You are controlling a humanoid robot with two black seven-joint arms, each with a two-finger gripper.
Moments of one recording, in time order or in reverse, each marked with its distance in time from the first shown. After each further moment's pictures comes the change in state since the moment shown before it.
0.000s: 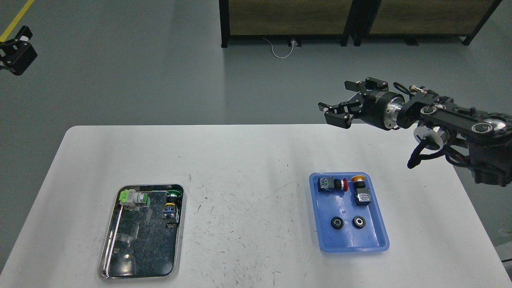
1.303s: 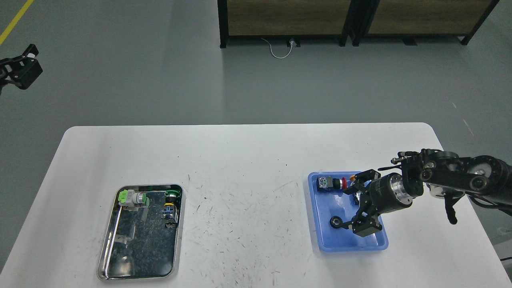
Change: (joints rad) left arm 0.035 -0.001 0.009 -0.009 0.003 0.031 0.032; right arm -0.019 0.004 -0.356 0.096 -0.355 0.303 -0.080
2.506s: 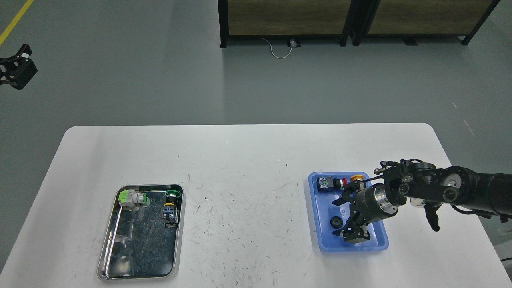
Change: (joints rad) left arm 0.002 0.003 0.000 0.003 0.000 0.045 -0.001; right arm -0.033 0.090 -0.044 -0.051 -0.054 -0.056 0.002
